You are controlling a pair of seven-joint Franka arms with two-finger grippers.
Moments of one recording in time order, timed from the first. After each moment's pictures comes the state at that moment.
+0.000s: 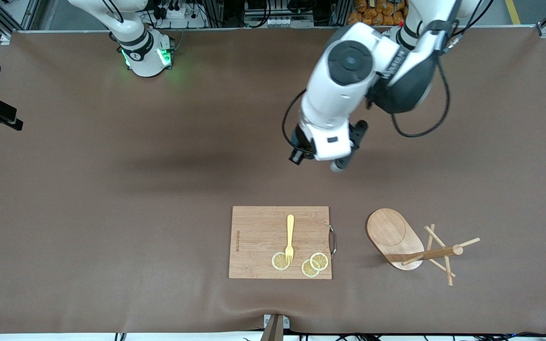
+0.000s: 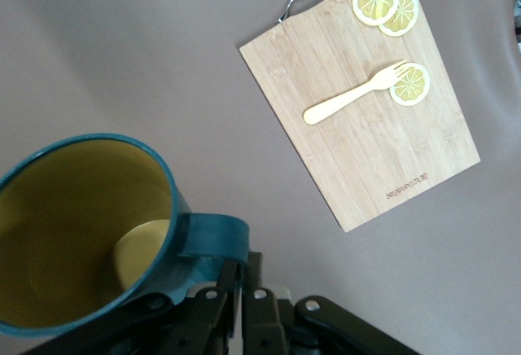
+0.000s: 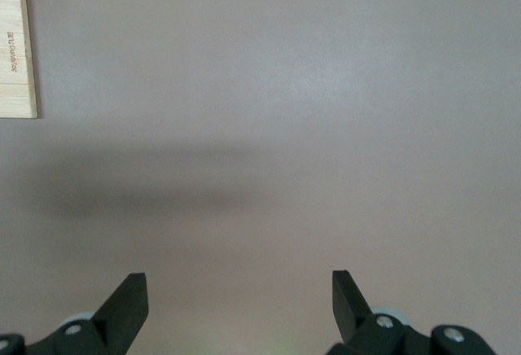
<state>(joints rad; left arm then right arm) -0.64 0.47 0.05 -1.24 -0.20 1.79 -1.58 -0.08 0.07 -0.01 -1.42 0.00 1.45 -0.11</state>
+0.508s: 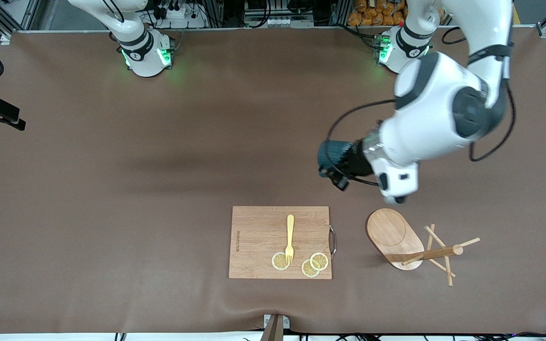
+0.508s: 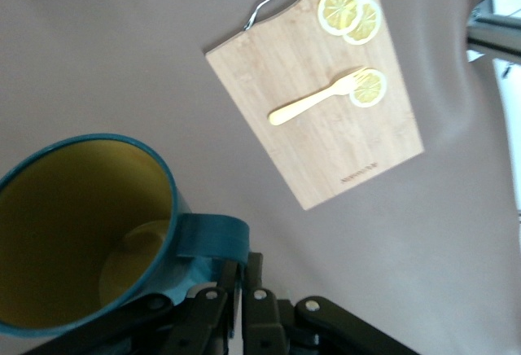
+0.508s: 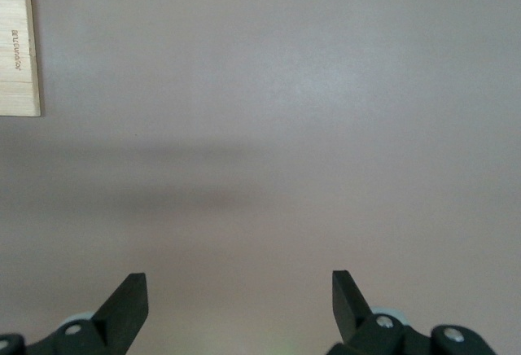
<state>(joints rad) -0.42 0.47 0.06 -1.24 -0.49 1.79 -1.32 -0.07 0.07 -0.01 -1.42 0.00 1.45 -0.11</state>
